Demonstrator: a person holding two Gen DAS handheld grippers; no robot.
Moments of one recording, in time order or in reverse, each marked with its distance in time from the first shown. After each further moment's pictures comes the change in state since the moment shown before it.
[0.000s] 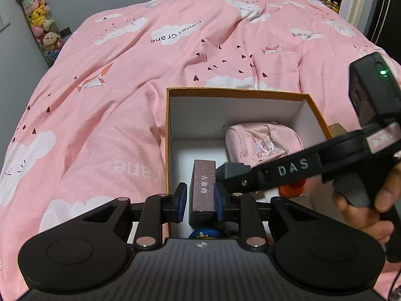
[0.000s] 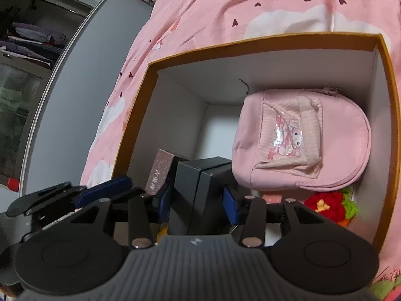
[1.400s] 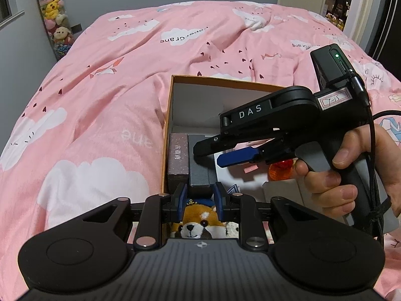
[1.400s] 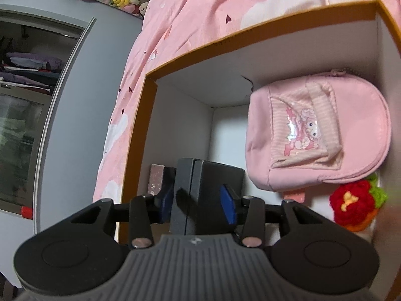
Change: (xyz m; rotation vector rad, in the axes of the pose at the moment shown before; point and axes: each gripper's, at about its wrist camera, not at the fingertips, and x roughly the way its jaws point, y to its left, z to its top) left arm -0.029 -0.003 -0.043 -0.070 -0.058 -0.011; right arm 0.019 0.024 0.006 0.119 -0.034 0.045
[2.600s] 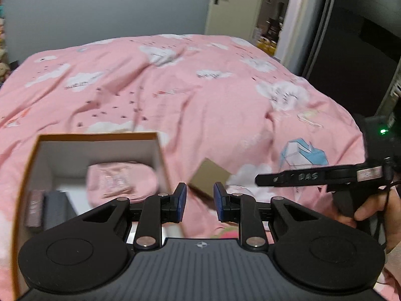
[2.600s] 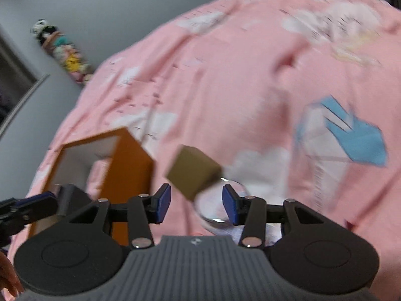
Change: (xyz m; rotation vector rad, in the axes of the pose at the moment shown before) left arm -0.008 -0.147 0.020 0.114 -0.169 -0.292; right arm -0.243 -0.140 -0.078 -0.083 -0.433 -0.414
